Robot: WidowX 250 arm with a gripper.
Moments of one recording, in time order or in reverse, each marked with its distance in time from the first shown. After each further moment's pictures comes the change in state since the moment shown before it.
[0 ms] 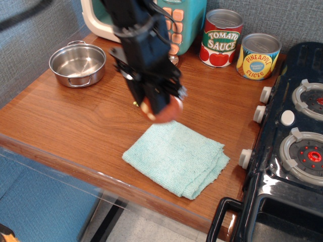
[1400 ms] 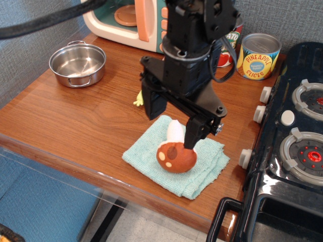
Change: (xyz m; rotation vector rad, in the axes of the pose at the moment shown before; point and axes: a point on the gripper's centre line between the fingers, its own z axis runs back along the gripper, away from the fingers) arm -0.017 -0.038 0.013 0.219 0.084 0.000
